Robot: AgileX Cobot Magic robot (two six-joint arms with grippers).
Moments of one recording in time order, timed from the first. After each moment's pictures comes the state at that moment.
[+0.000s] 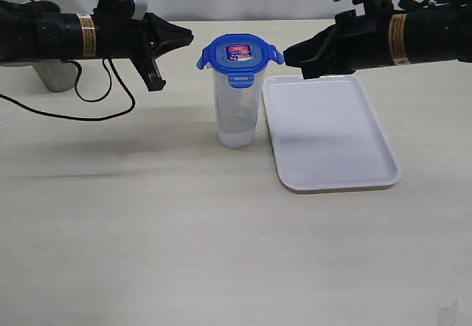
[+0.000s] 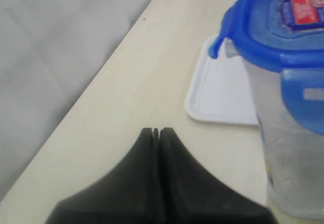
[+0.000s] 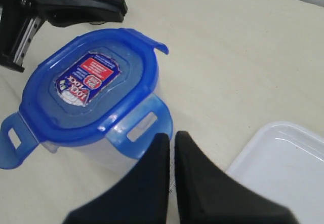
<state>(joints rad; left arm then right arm) -0.17 2.08 -1.22 1.31 -0.83 -0.47 0.11 1.77 -1.05 -1.67 -0.68 1.42</state>
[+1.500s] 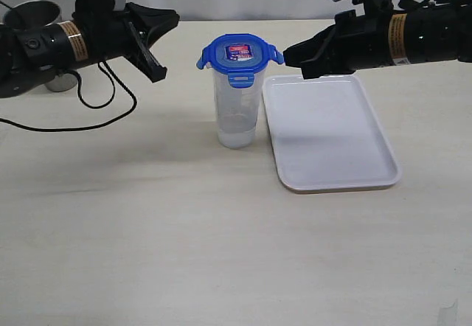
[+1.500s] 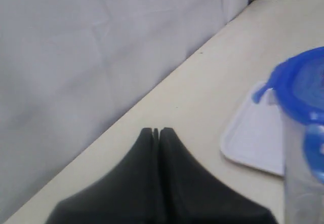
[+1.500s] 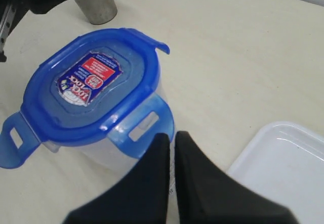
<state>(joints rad) -0.19 2.01 -1.04 0.91 -0.91 -0.26 0.11 1.77 -1.05 -1.67 -0.68 1.42</state>
